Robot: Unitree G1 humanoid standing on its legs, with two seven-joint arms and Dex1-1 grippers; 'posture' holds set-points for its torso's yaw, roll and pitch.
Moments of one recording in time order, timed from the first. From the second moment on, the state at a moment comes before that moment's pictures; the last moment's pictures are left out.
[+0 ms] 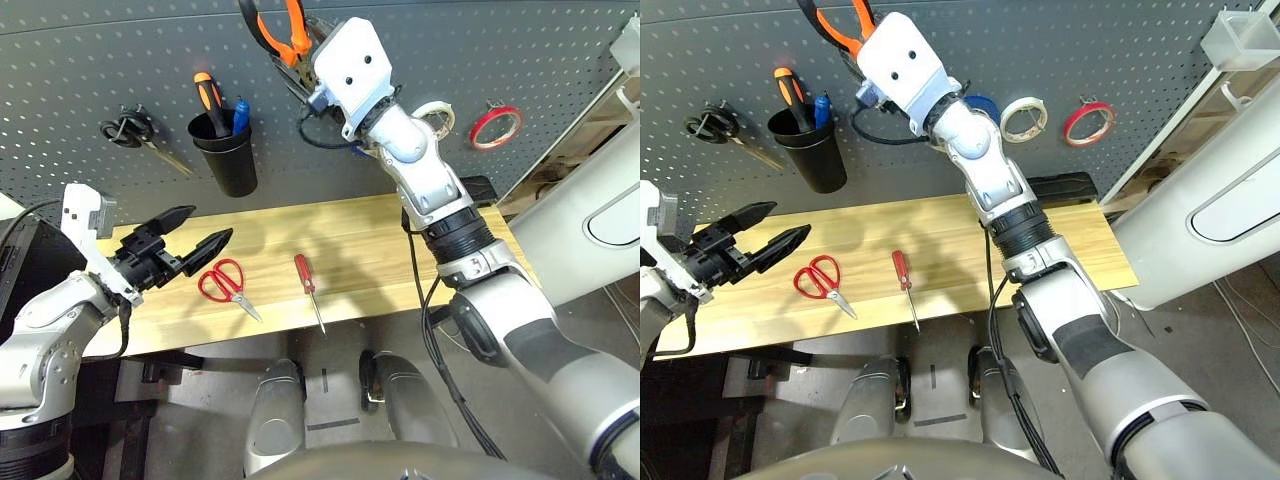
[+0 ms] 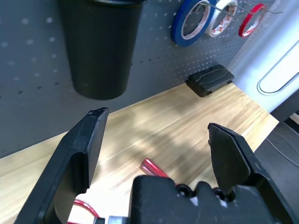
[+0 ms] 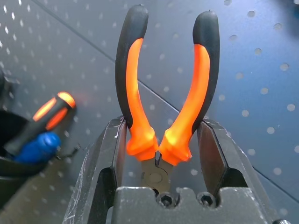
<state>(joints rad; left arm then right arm) 0.07 0.70 0.41 -0.38 -0.65 0.54 -0.72 -1.05 -0.02 0.21 0.59 -0.19 -0.31 0.23</state>
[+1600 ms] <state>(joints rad) -0.04 0.81 0.67 -0.41 -0.91 0.61 -0.67 -1.17 0.02 0.12 0.95 -0.11 -0.46 0.20</state>
